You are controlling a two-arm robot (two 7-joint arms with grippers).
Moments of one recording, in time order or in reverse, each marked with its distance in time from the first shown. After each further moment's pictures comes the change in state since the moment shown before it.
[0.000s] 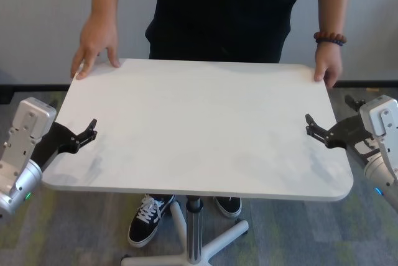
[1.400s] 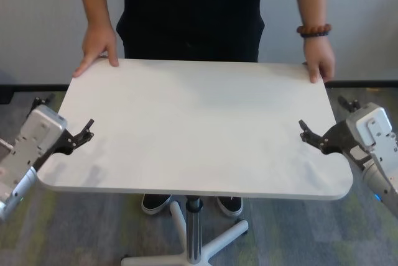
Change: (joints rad) left arm 0.062 0.074 0.006 -0.125 0.142 0.026 0.060; right arm -0.047 0.034 -0.007 -0.090 -0.077 0.031 -0.009
